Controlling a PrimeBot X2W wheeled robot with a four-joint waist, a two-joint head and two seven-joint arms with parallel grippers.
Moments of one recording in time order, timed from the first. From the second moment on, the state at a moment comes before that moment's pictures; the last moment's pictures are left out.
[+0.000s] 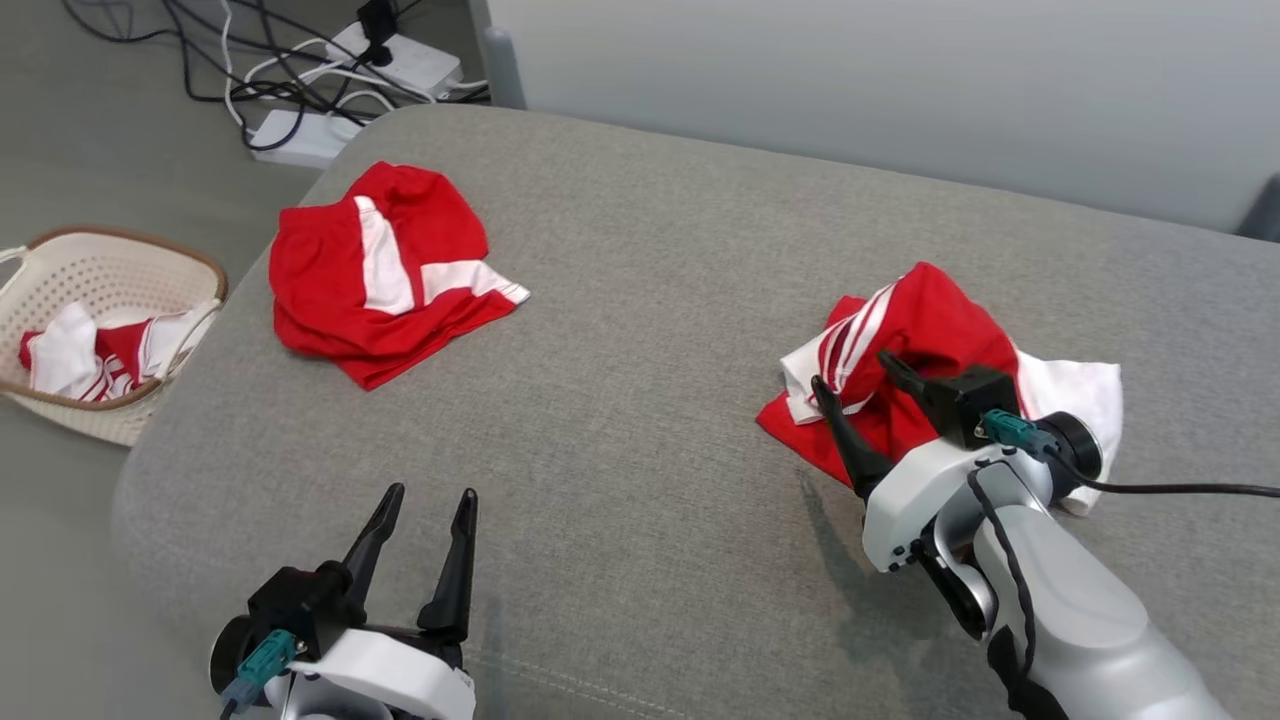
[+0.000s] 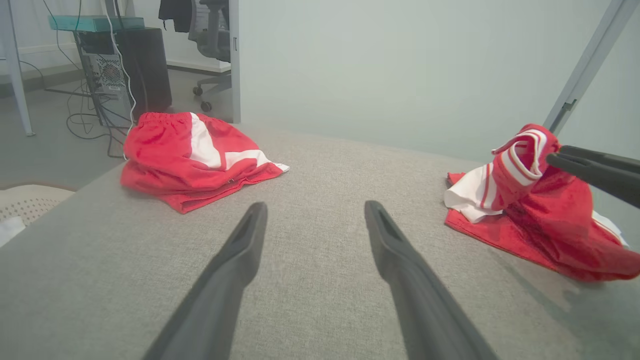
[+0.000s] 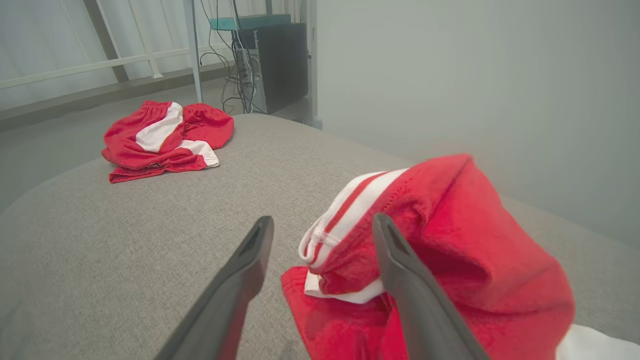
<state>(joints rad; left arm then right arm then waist) -0.08 0.04 -0.12 0.32 -0.26 -0.11 -0.25 -0.61 -0.08 0.49 0.84 0.30 0.13 -0.25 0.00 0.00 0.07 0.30</state>
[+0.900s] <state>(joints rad) -0.11 0.04 -0.21 0.33 -0.30 -0.12 -0.25 -0.73 -0.07 0.50 0.68 0.33 0.13 -0.25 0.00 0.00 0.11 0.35</state>
